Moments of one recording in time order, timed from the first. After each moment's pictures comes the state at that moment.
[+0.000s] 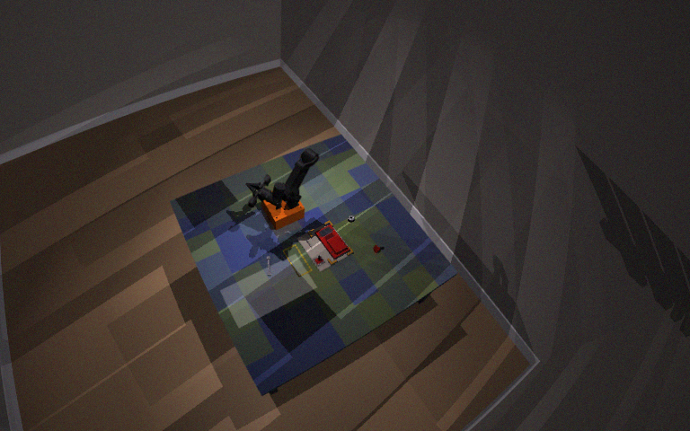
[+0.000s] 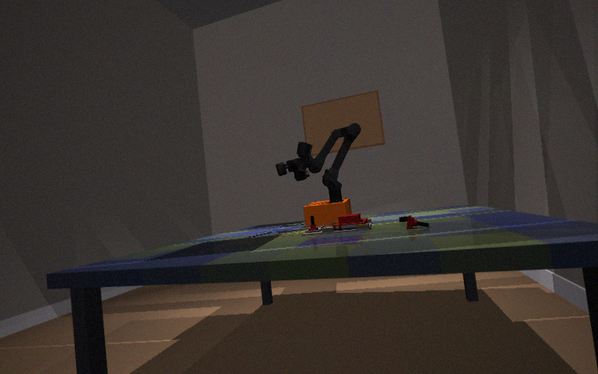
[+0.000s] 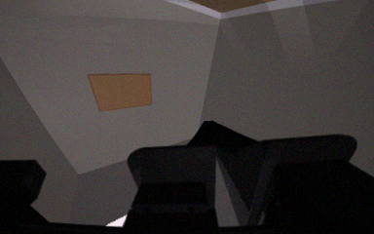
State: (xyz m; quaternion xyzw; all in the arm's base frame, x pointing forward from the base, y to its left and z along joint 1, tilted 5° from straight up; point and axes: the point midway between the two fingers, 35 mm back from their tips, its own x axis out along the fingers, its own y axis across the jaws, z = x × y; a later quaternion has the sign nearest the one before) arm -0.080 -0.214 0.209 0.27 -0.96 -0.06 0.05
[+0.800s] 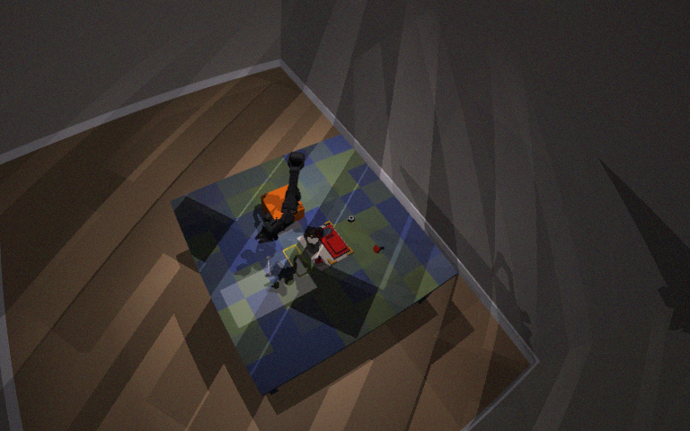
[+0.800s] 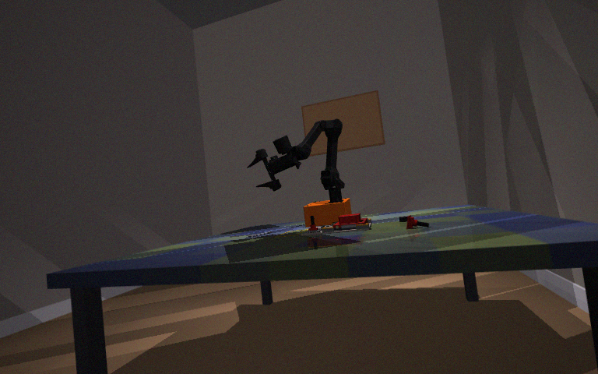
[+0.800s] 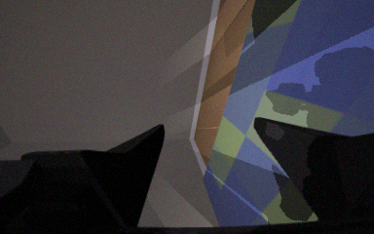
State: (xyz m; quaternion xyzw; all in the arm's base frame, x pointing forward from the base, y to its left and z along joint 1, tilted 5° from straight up) arm 0.198 -0.290 0.182 0.54 -0.39 -0.57 0.48
